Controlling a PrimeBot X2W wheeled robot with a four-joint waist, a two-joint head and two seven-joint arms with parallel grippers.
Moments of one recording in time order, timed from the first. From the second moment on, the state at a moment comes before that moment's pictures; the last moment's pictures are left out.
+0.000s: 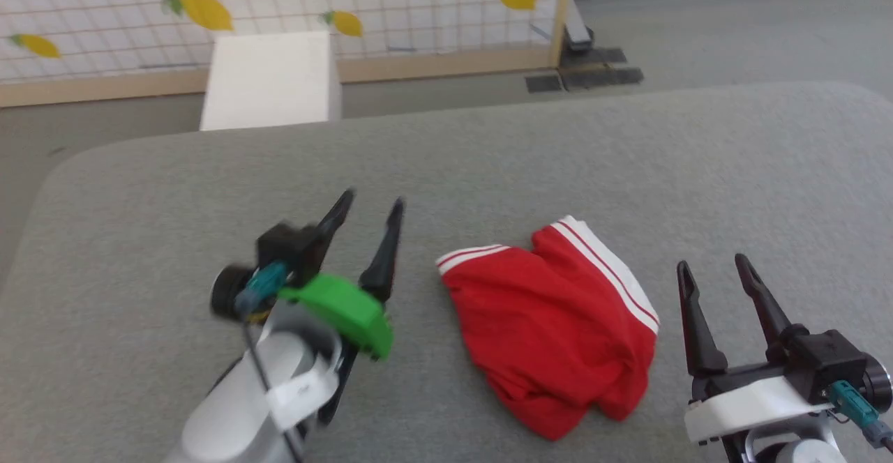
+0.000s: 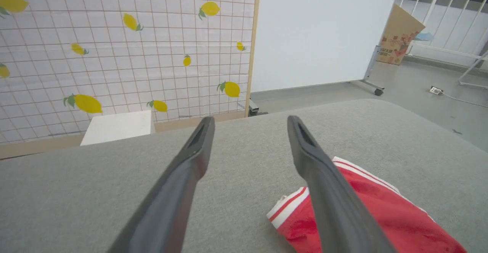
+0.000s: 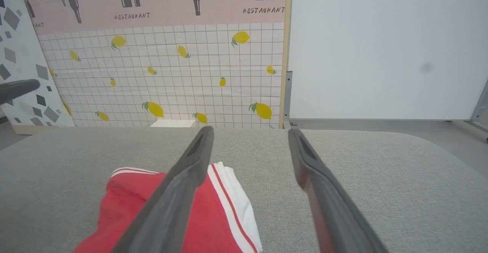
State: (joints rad) left arm -0.45 0.30 -0.66 0.32 -0.64 0.10 -0.25; right arm 0.02 -0.05 -0.02 0.03 0.07 0.13 -0.23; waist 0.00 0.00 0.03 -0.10
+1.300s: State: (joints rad) left arm -0.34 0.22 -0.60 0.15 -0.55 0.00 0.27; right arm 0.03 -0.05 0.00 0.06 0.07 0.13 -0.21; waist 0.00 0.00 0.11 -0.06
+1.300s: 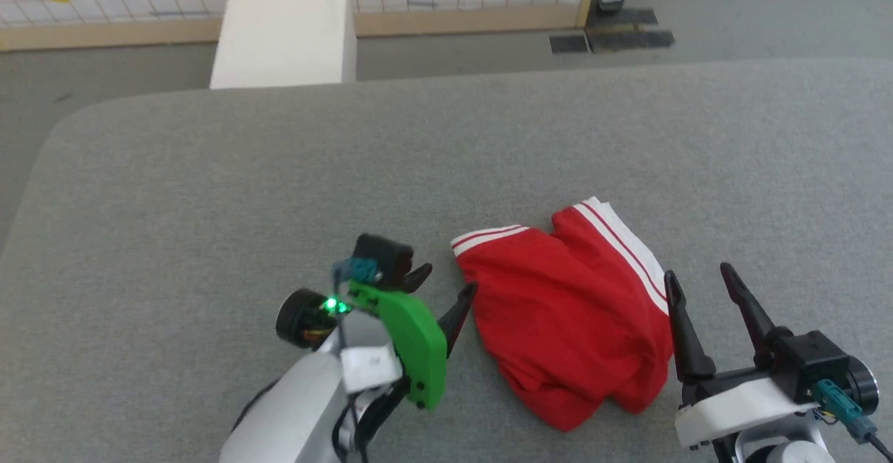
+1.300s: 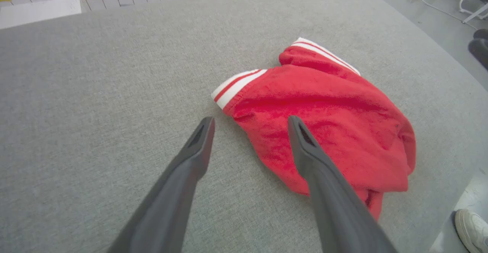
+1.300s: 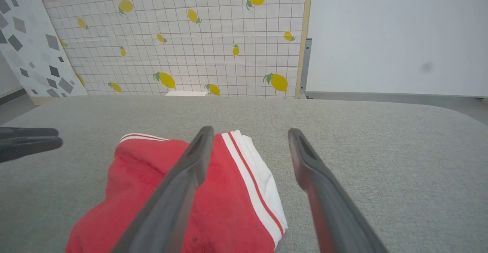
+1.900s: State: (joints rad) left arm -0.63 0.20 -0.66 0.45 -0.51 -0.01 0.48; right arm -0.04 -0.05 0.04 0.11 0.10 0.13 -0.25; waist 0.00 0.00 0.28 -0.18
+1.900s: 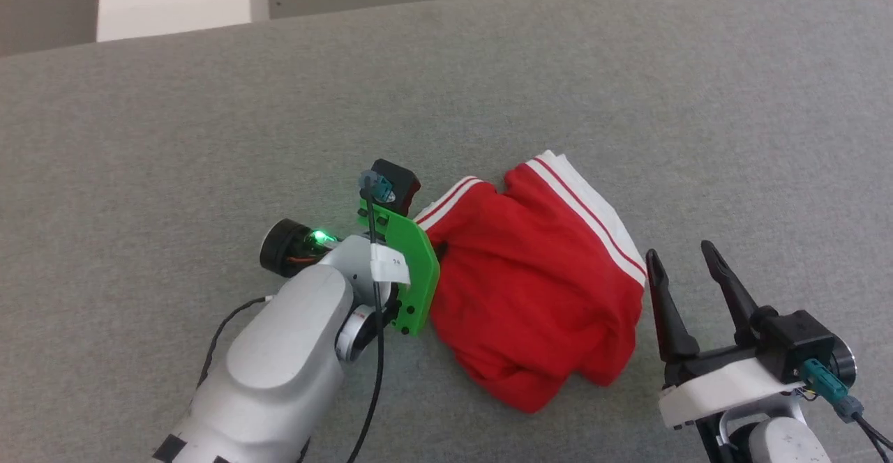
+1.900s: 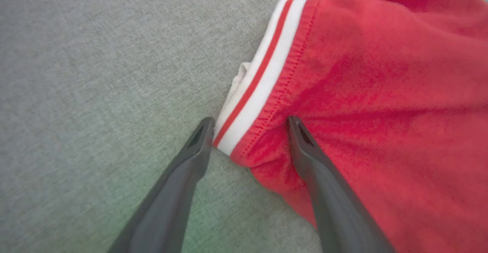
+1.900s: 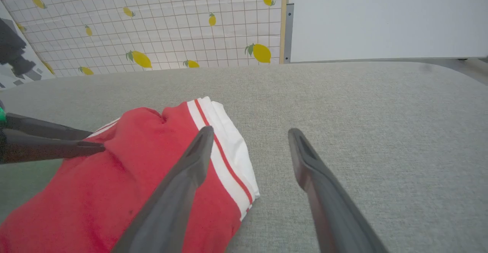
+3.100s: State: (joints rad) left arm -0.31 0.30 -0.69 0.18 -0.42 0.11 0.08; right arm -0.02 -0.05 0.03 0.14 0.10 0.13 -0.26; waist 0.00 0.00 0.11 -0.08
